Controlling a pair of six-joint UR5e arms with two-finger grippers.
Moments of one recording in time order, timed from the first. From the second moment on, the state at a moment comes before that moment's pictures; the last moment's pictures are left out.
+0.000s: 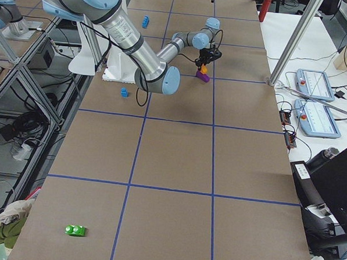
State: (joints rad) left arm -1.28 -1.80 -1.71 -1.37 -2.10 0.01; right arm 0.60 -0.58 1.23 -1.57 2.04 1.90
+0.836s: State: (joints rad) left arm -1.28 -1.80 -1.71 -1.37 -2.10 0.01; right arm 0.59 -0.58 1.22 -1.56 2.04 1.91
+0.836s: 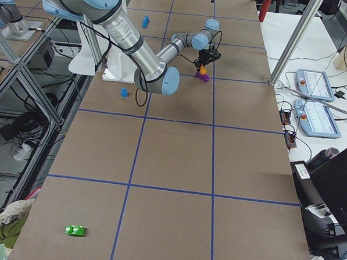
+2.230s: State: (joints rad) left arm -1.28 -1.81 -1.72 -1.36 -2.10 0.02; right arm 0.59 -0.60 1.23 -1.48 2.03 1.91
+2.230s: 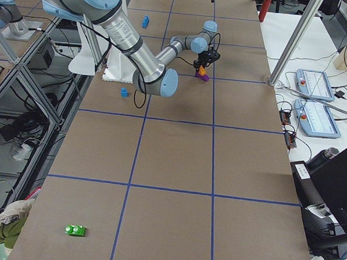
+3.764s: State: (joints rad) left arm -1.41 -1.73 -1.71 -1.37 -2.20 0.20; right arm 1.28 -1.27 1.73 -1.79 2.27 0.47
